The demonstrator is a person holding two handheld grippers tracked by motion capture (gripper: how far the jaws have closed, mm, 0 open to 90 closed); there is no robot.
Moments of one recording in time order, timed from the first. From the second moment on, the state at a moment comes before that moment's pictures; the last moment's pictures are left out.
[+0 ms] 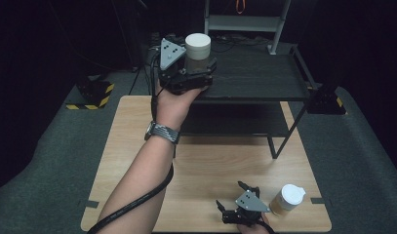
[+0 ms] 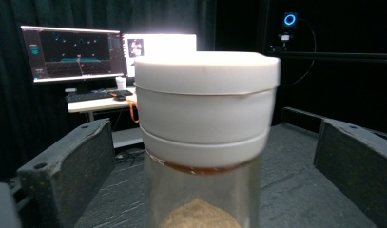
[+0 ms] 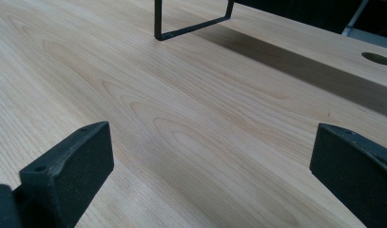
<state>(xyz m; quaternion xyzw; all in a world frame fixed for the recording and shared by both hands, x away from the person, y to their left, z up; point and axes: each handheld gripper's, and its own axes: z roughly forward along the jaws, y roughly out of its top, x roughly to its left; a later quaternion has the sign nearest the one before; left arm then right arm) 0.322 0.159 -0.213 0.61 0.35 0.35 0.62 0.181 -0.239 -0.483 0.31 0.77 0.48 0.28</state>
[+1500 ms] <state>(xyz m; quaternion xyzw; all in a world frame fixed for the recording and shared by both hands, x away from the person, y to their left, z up) 0.221 0.222 -0.270 0.61 0.33 0.36 0.63 0.180 -0.237 -0.483 0.31 0.77 0.48 0.28</state>
